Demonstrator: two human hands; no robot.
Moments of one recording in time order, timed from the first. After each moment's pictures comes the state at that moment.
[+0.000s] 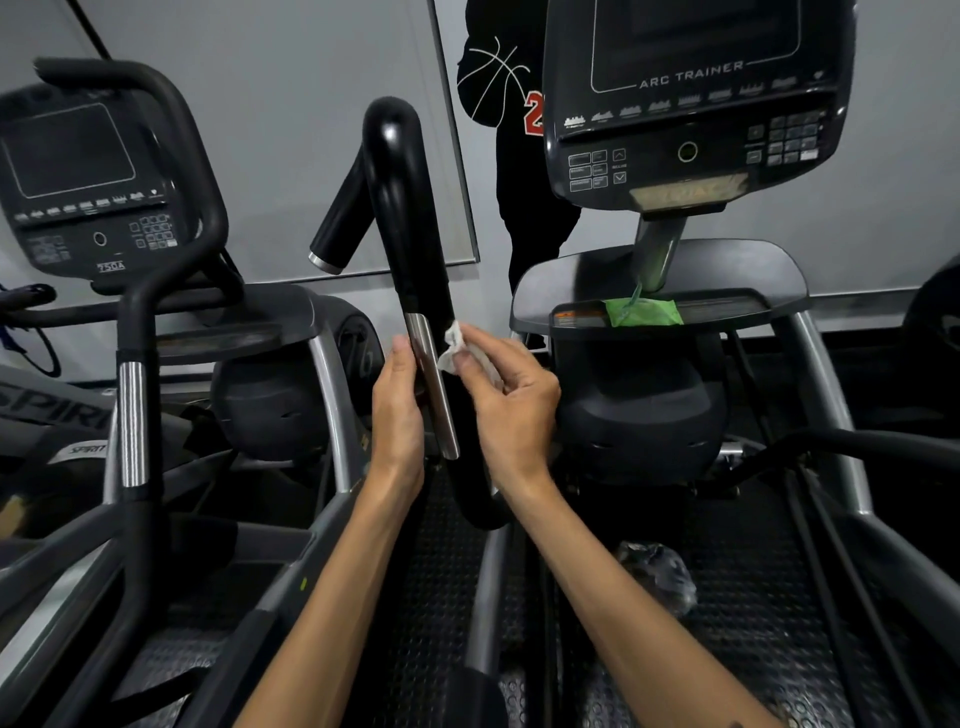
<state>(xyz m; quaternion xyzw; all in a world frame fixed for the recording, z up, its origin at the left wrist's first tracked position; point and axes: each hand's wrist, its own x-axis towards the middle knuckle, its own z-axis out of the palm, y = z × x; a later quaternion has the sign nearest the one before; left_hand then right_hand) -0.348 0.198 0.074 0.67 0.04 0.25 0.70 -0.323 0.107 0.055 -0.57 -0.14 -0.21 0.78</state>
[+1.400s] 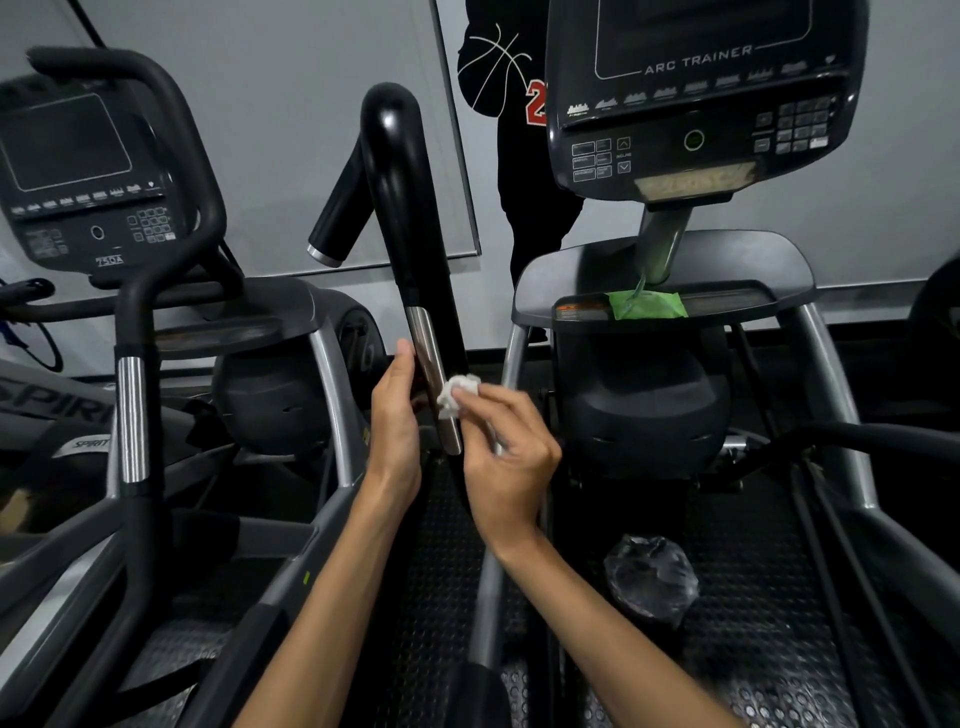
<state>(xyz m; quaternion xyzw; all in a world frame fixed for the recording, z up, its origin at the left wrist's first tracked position) -0.351 0.203 0.068 0.67 0.03 0.22 0.71 -0.352 0.118 0.011 -0.63 -0.13 -0.39 0.66</state>
